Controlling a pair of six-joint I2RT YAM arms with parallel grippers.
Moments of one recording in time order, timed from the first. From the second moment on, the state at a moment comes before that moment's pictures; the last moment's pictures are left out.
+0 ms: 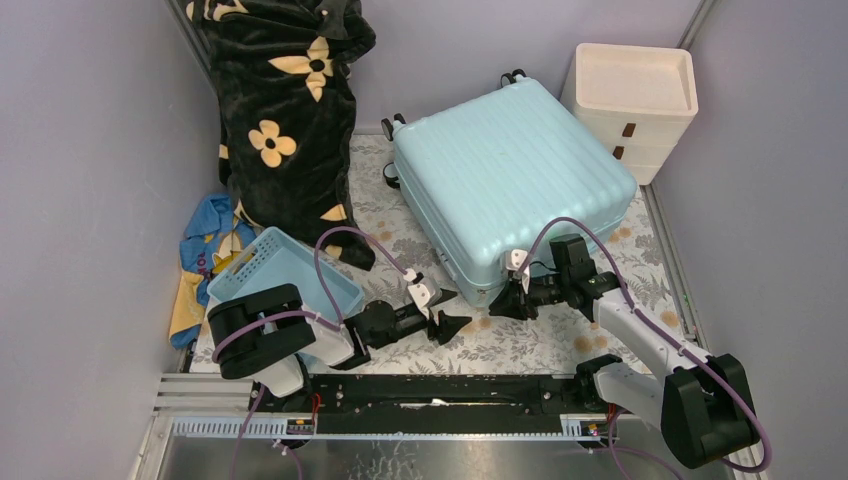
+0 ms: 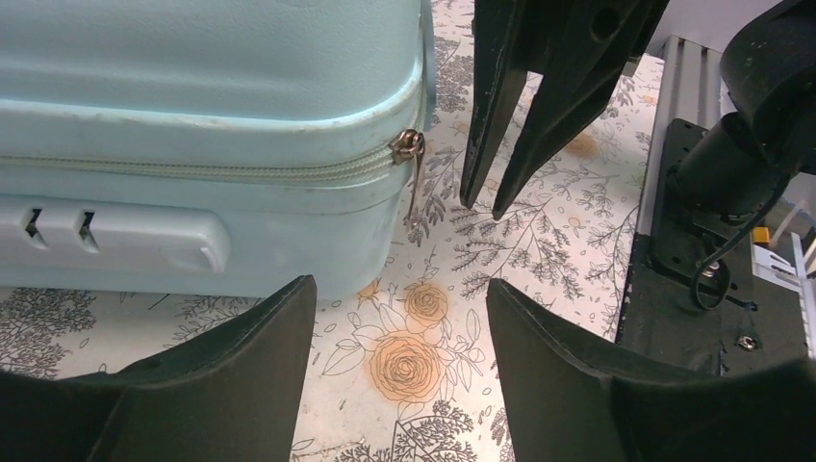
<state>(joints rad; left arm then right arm) -1.10 1.58 0.24 1.31 0.00 -0.17 0.32 1.05 0.50 -0.40 -1.08 -0.76</state>
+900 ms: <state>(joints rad) -1.14 1.49 0.24 1.30 -0.06 -0.02 0.47 0.64 0.43 -0.59 -0.76 -0.84</state>
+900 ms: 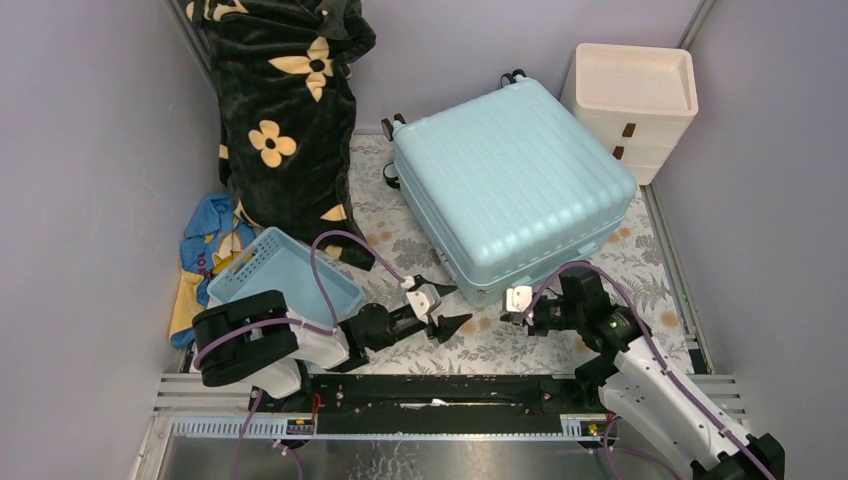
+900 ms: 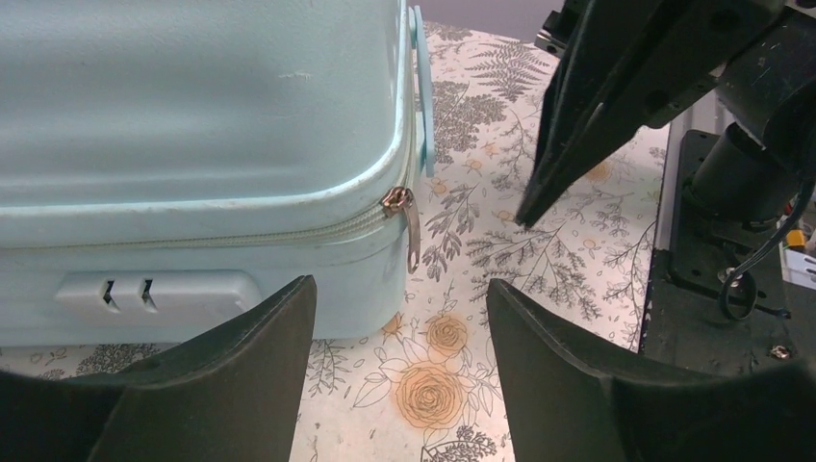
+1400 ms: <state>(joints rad) -1.14 1.62 0.27 1.31 -0.05 -0.01 0.55 0.74 0.27 -0.06 -0.61 -0.71</state>
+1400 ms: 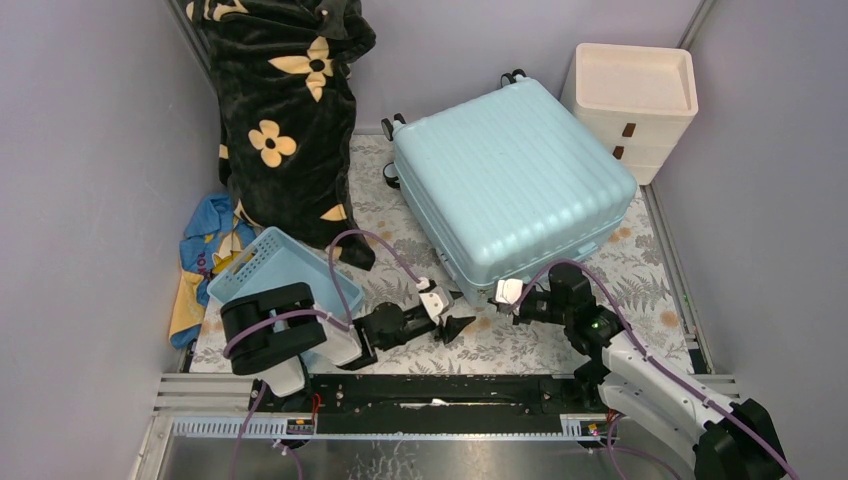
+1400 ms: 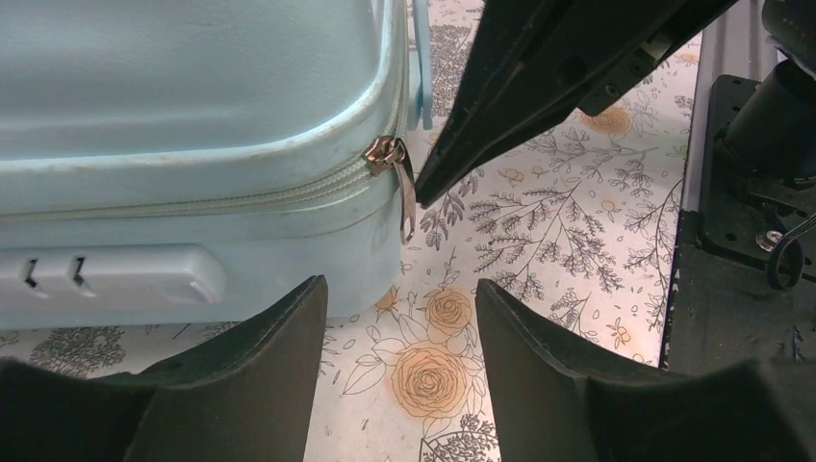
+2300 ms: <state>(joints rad) -1.14 1.71 0.35 1.32 -0.09 -0.04 0.62 0.75 0.22 0.16 -0.58 -0.55</state>
